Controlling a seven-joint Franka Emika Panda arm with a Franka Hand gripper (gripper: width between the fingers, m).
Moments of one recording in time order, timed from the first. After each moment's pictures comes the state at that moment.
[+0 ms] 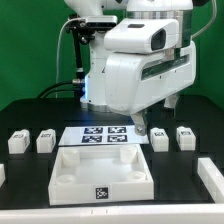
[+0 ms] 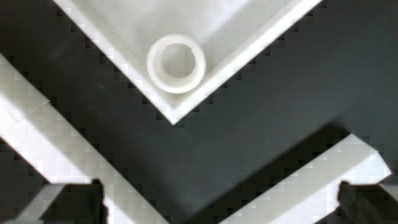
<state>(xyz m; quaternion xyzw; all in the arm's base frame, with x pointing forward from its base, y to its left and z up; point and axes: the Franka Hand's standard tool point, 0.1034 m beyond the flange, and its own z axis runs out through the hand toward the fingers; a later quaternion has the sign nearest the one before) 0.566 0.057 0.114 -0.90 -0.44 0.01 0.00</state>
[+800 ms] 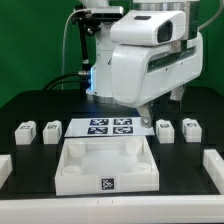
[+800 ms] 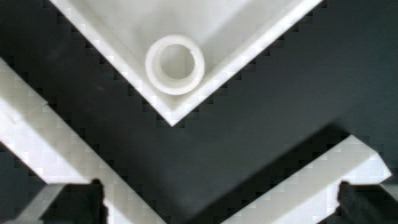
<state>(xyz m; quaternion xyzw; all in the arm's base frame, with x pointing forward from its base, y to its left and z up) 0.565 0.057 0.113 -0.90 -0.44 0.01 0.00</state>
